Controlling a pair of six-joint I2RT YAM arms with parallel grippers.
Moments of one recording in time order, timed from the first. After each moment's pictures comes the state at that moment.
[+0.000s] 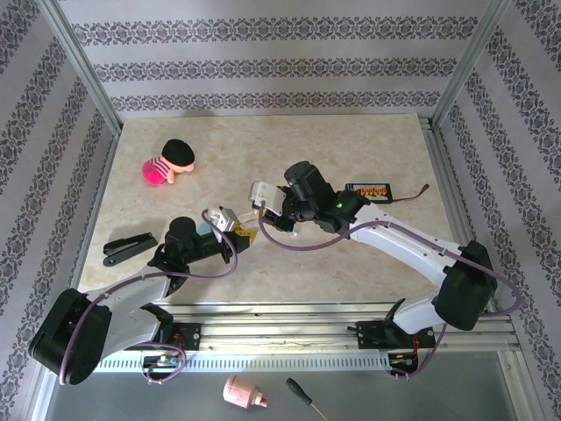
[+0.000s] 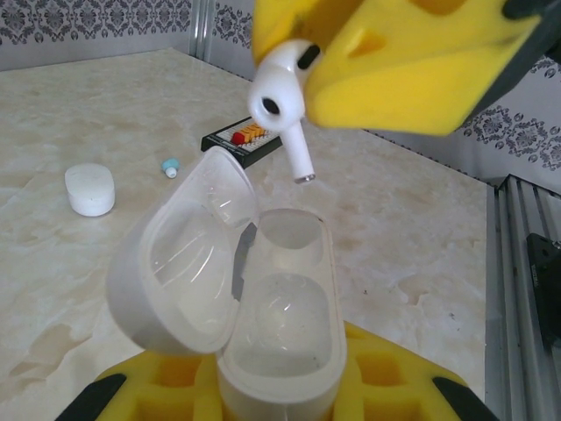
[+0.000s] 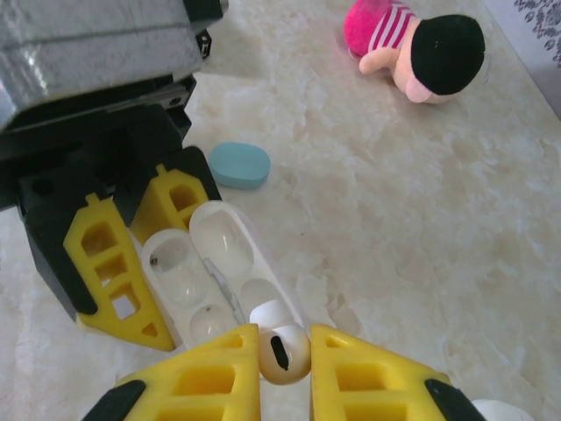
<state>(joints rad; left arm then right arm) -0.43 1.09 0.28 0.61 0.62 -0.09 0.81 1.45 1.20 -0.42 -0.28 -0.48</state>
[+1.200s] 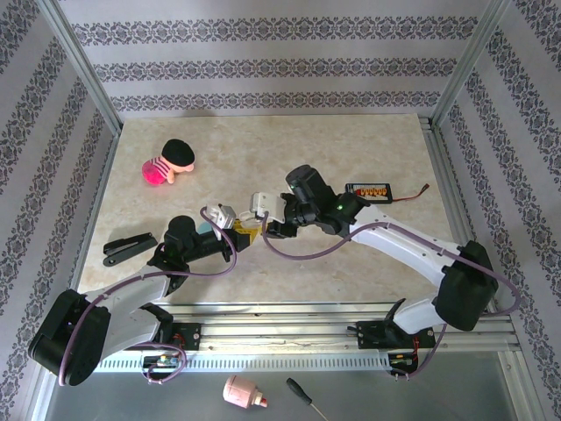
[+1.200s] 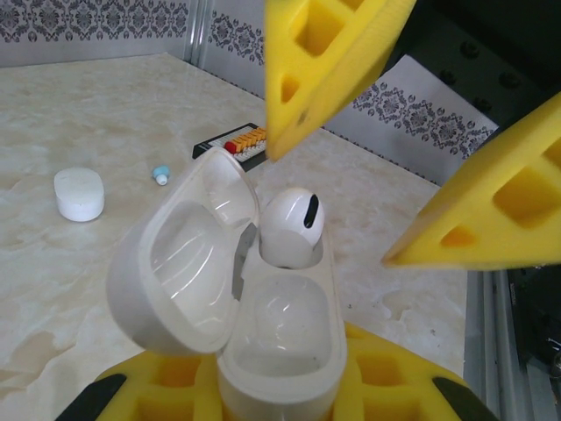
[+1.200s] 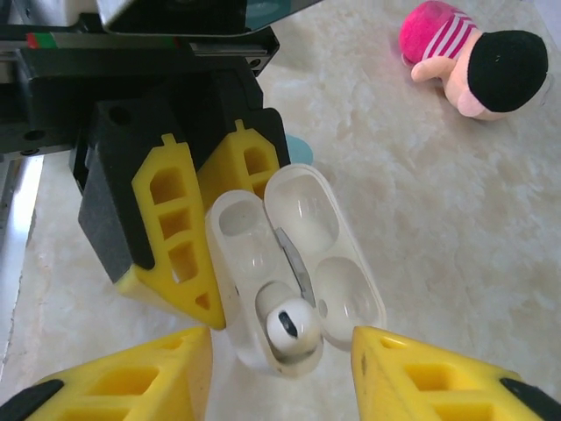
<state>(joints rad) -0.43 1.09 0.29 0.61 0.63 -0.16 0.79 1.43 1.15 -0.43 -0.39 -0.59</state>
